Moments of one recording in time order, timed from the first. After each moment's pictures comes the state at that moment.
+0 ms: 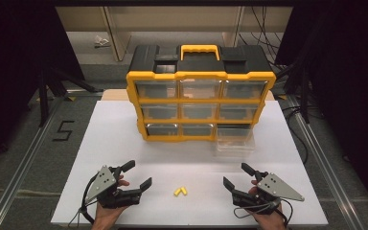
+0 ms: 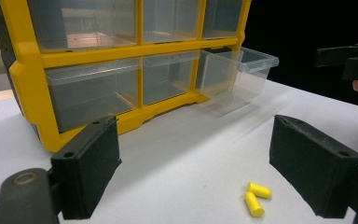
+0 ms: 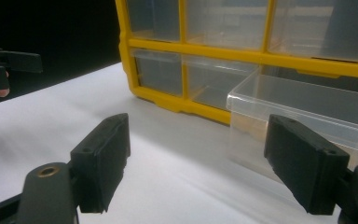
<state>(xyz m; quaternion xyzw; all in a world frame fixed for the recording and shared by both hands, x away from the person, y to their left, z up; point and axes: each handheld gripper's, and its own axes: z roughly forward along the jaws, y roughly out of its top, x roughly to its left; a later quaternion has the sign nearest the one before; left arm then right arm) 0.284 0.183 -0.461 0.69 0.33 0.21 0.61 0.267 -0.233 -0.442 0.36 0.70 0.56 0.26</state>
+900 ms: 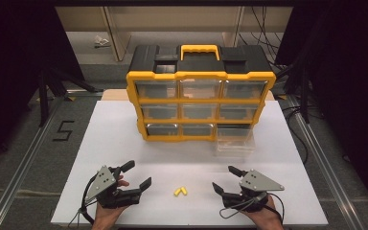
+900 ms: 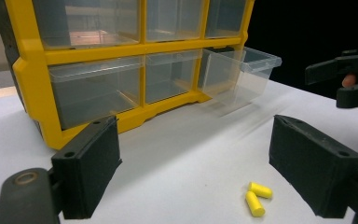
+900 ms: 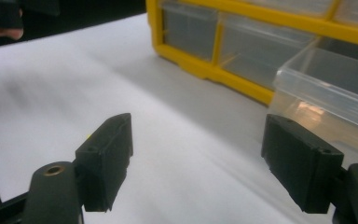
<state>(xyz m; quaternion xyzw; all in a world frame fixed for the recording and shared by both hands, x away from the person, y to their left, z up) 0.284 0.184 -0.461 0.68 0.34 0.21 0.61 0.279 -0.208 -0.442 0.32 0.78 0.49 0.22</state>
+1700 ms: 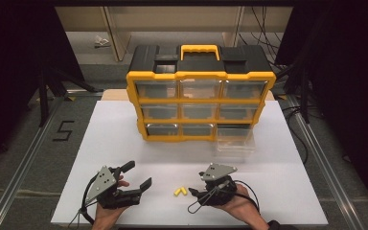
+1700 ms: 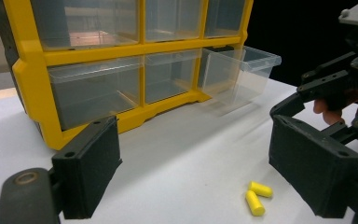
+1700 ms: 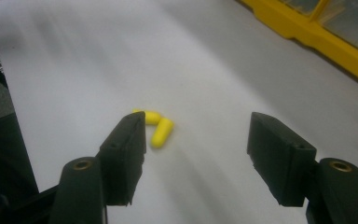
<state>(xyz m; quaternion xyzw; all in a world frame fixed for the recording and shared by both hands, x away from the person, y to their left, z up) 0.283 0.183 -0.460 0.69 0.33 0.21 0.61 0.307 -0.139 -0.447 0.27 0.87 0.38 0.13</state>
